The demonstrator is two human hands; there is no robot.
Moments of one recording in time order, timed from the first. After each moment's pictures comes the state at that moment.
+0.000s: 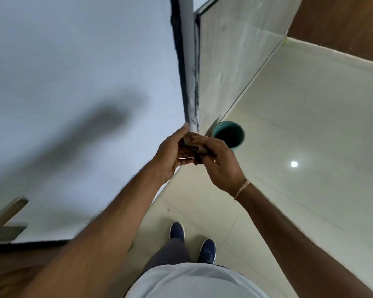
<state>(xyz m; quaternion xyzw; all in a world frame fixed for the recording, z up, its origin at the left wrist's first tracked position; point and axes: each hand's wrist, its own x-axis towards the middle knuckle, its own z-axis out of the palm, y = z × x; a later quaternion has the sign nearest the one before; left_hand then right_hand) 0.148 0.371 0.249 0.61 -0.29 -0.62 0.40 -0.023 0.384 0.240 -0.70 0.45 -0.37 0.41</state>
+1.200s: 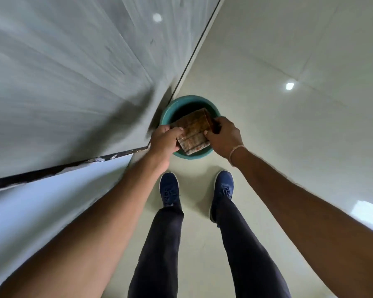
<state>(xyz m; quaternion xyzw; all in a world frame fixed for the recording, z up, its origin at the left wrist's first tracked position) -0.029 -0.138 -0.232 0.75 -0.13 -0.61 0.23 -0.202 -0.151 -0.245 -0.44 0.74 -0.06 0.50</state>
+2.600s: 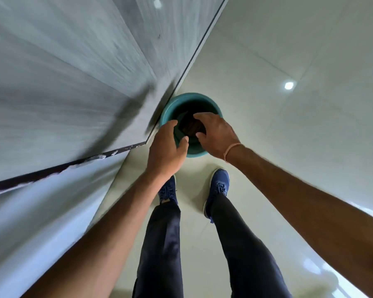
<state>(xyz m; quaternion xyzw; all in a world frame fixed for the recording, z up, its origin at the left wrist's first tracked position) -0.021 -0.108 -0.219 0.74 -0.50 -0.44 0.12 -0.185 -0.166 -0.235 -0.69 0.60 0.05 0.39</state>
